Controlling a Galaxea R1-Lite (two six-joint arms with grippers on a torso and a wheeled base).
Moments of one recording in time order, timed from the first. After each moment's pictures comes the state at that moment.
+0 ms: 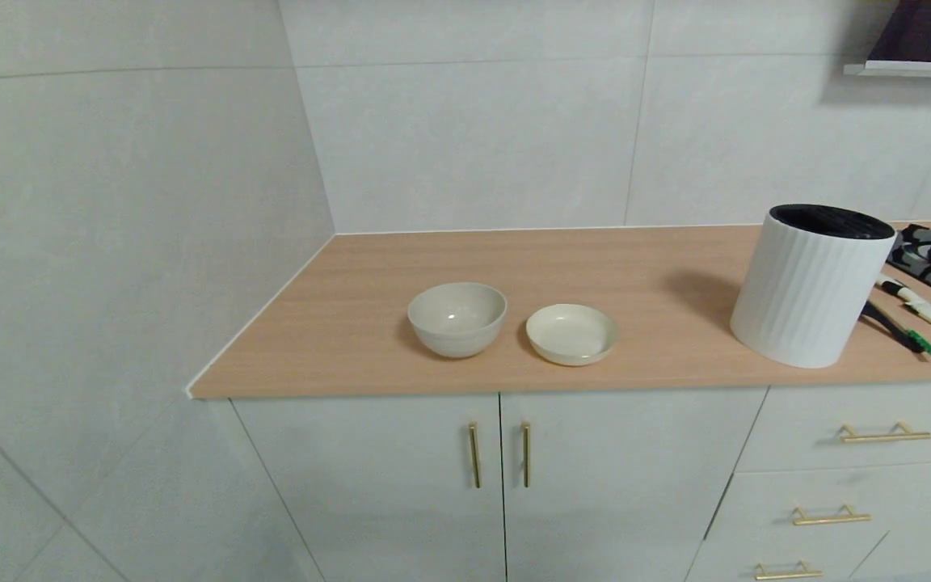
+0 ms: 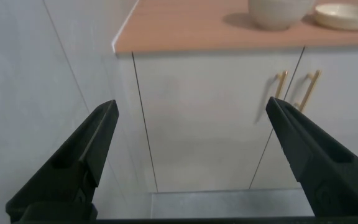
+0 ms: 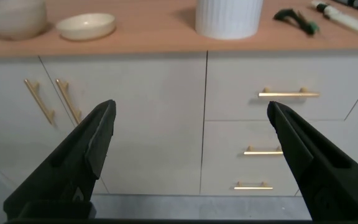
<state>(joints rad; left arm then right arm) 0.00 0.00 0.00 0.00 -0.02 0.00 0.00 0.00 0.00 0.00 0.04 0.02</state>
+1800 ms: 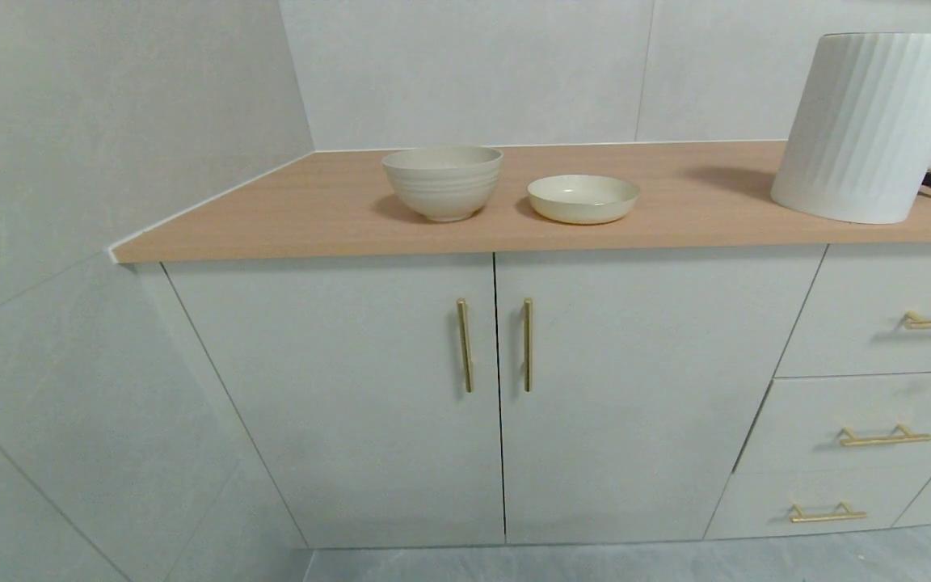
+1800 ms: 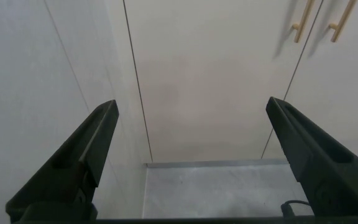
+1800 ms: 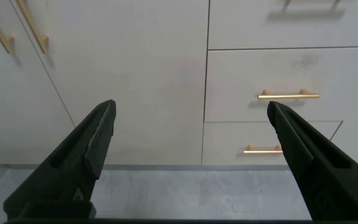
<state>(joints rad) 0.00 0.00 0.00 0.00 -0.02 0.00 0.00 0.00 0.00 0.00 0.04 0.02</state>
